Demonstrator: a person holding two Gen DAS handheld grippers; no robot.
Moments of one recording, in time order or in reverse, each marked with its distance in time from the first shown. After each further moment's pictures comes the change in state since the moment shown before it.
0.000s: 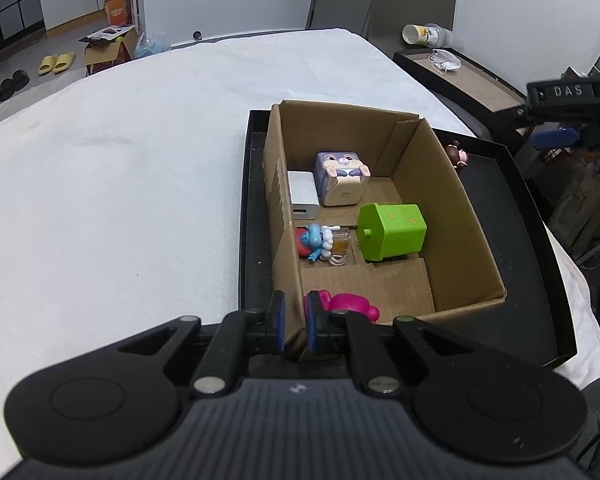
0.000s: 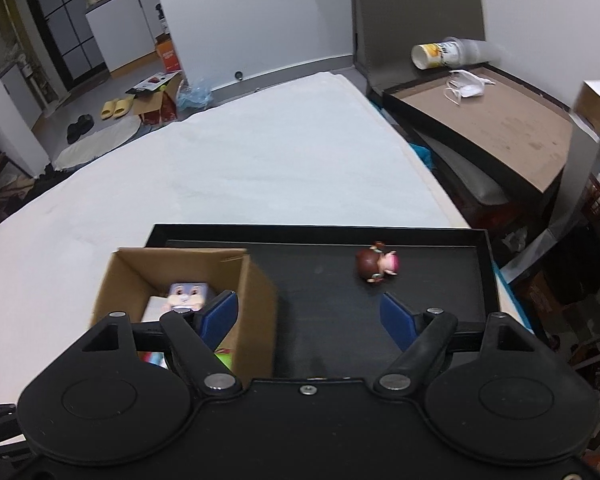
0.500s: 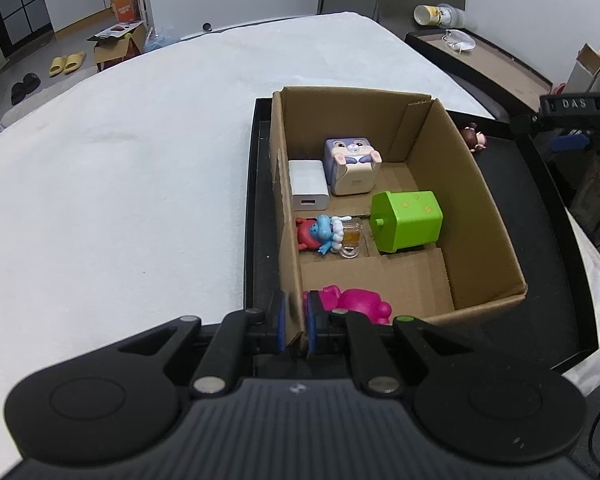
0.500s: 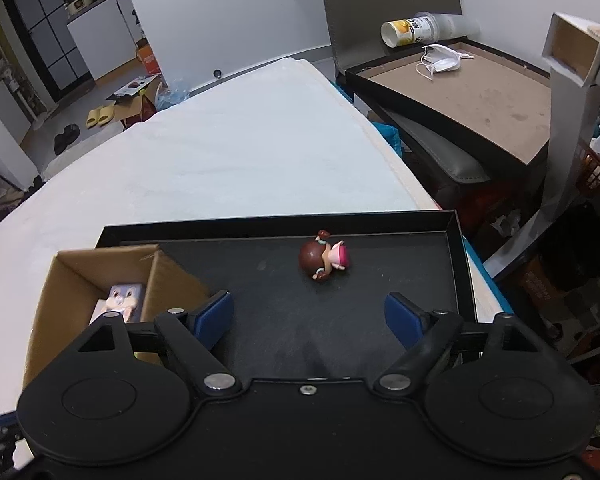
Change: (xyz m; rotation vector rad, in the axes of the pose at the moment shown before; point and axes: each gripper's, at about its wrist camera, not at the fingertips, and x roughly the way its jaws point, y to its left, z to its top) left arm 0.013 -0.015 0.004 0.032 0.044 0.084; right arm 0.037 -0.057 -0.006 0.056 0.010 0.010
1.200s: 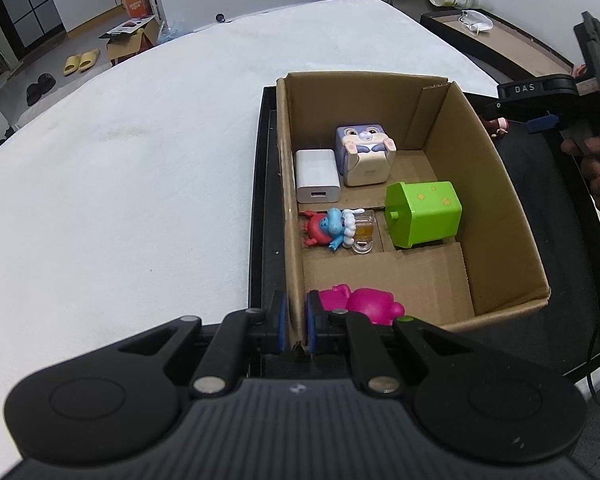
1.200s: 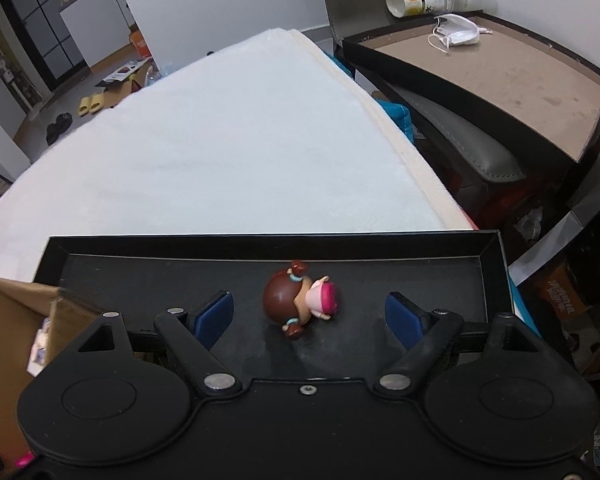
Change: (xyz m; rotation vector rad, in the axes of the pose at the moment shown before) left arm 0.012 -0.013 0.005 0.013 0.043 0.082; right arm 0.085 -0.021 0.020 -0.011 0.055 0.010
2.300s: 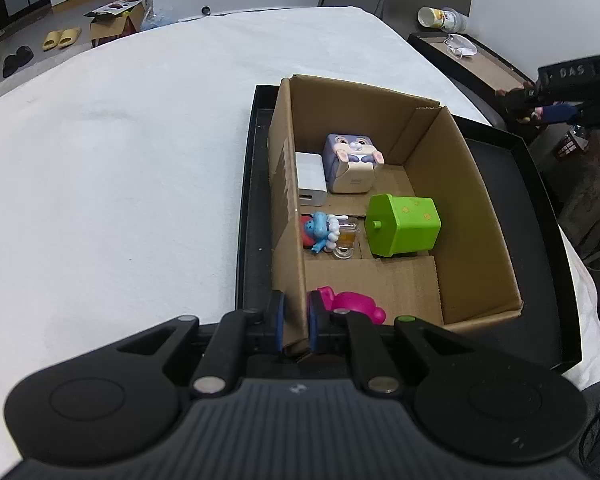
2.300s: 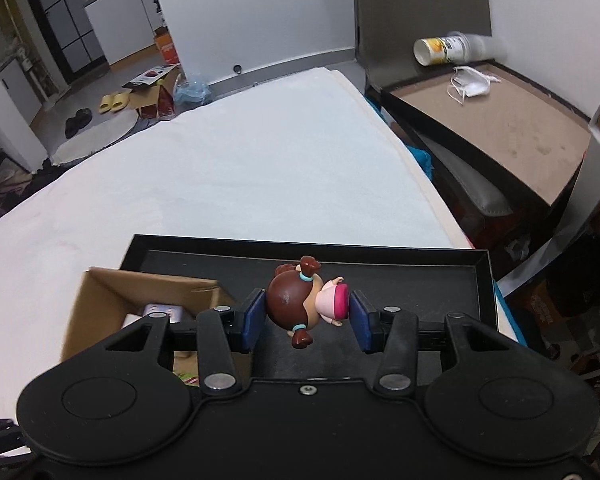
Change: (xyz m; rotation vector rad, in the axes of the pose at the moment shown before) left arm -0.001 0.030 -0.004 -0.078 -0.013 -0.162; right arm -0.101 0.067 0.003 -0.071 -0.037 -0.010
